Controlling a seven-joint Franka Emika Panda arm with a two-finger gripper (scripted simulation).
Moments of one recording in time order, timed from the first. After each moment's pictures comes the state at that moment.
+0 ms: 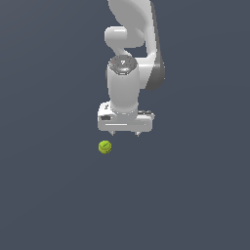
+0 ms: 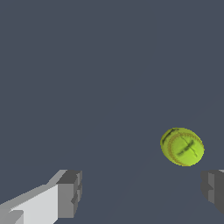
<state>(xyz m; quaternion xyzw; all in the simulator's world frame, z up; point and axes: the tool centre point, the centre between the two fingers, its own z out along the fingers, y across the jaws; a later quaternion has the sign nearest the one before) 0.007 0.001 0.175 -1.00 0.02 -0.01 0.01</state>
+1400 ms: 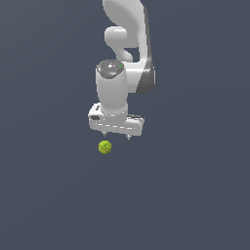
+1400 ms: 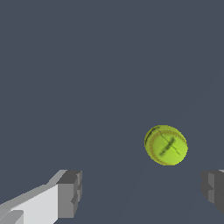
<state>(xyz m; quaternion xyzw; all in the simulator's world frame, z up) 0.007 -0.034 0.163 -1.00 0.09 -0.02 0.01</state>
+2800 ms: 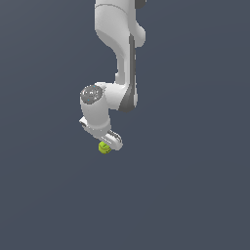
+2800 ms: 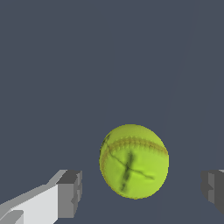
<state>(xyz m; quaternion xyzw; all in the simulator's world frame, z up) -0.010 -0.101 0.080 -0.95 0.30 0.00 0.00</state>
